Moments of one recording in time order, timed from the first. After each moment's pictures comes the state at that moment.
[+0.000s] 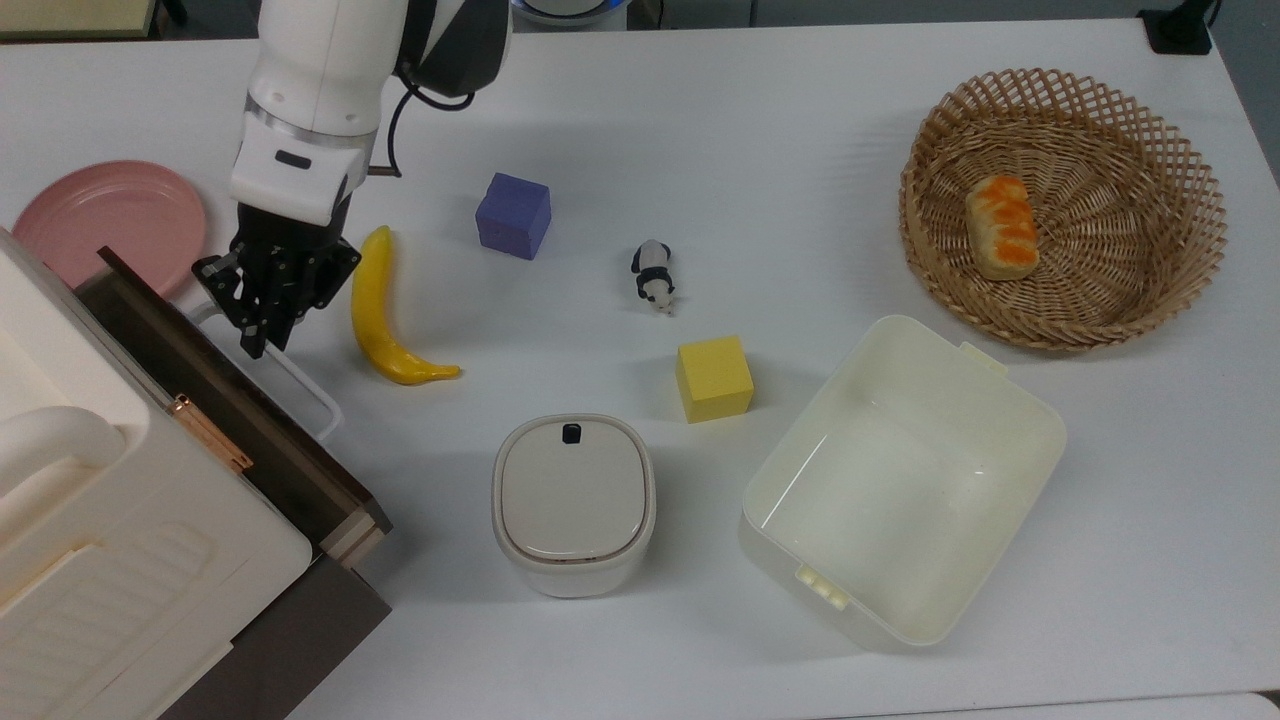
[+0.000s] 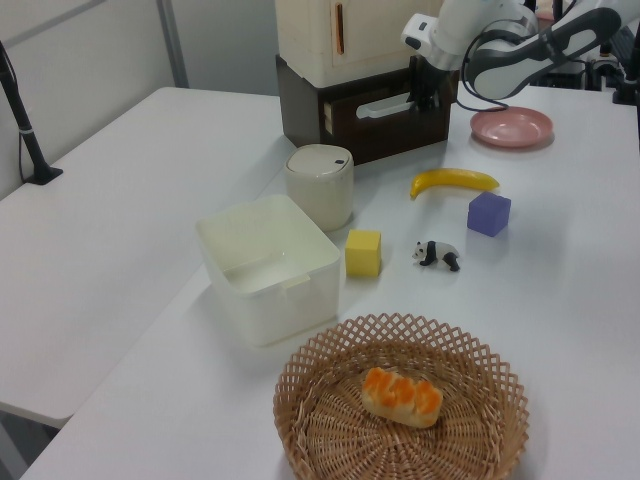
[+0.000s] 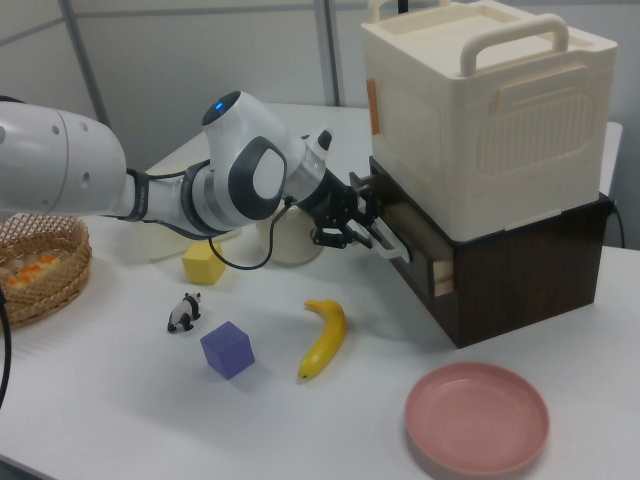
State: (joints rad) arm 0.03 0.31 -0.27 -1.82 -0.43 2.66 -0.66
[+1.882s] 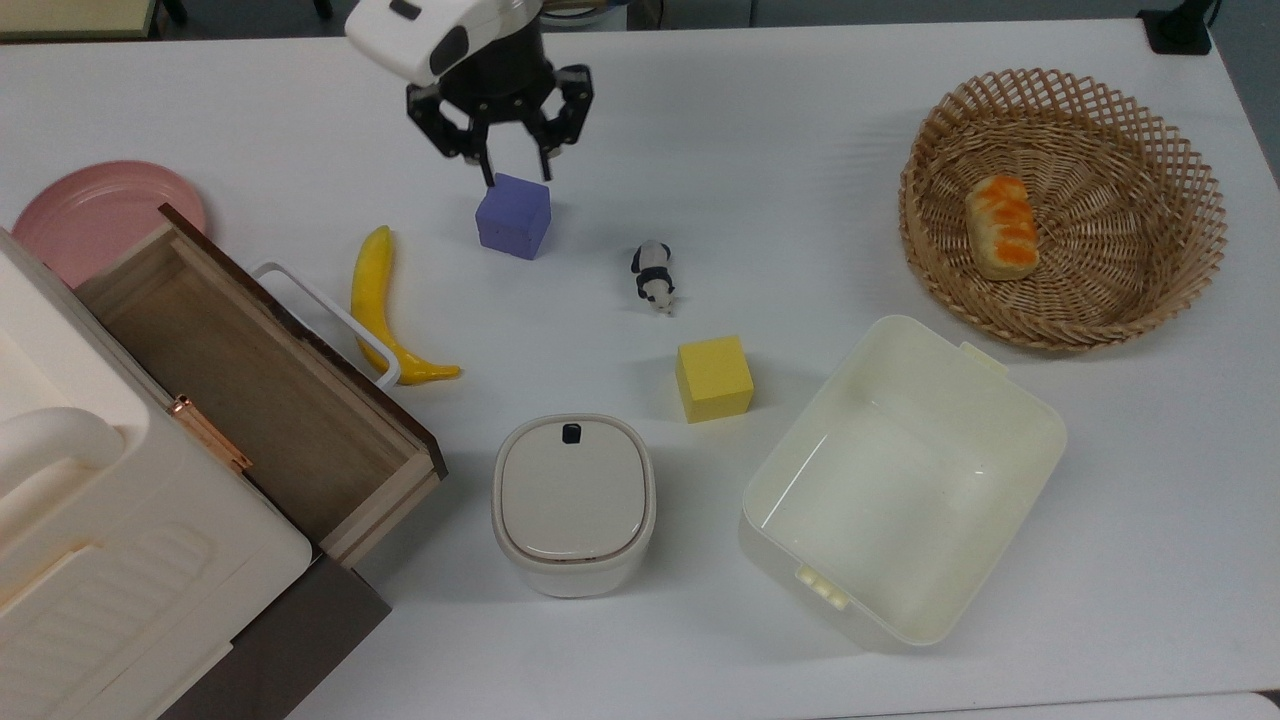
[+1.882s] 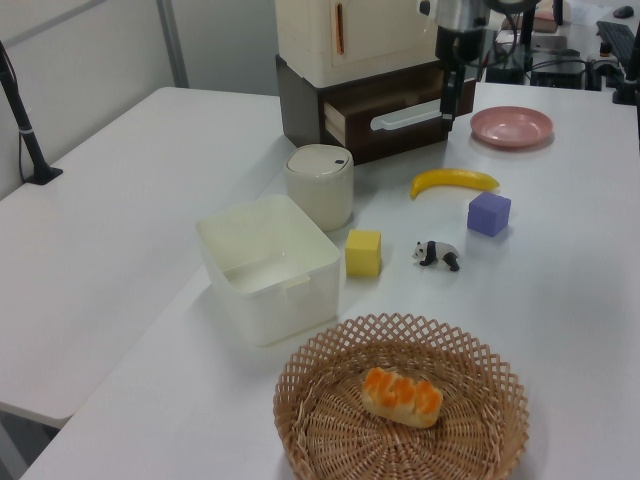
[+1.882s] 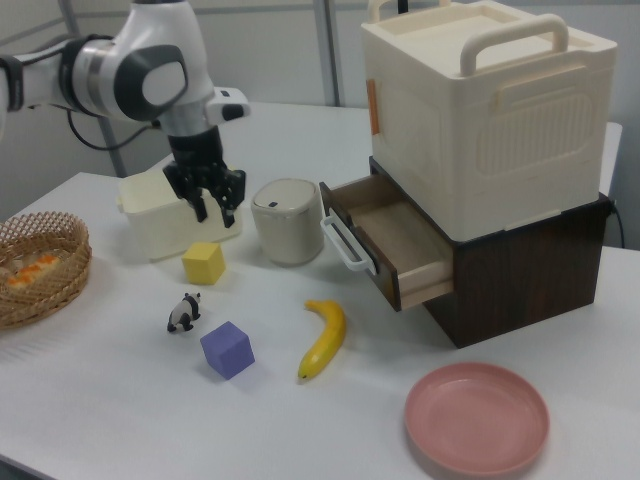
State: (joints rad) arm 0.09 0.08 -0.08 -1.73 0.04 1.86 -0.09
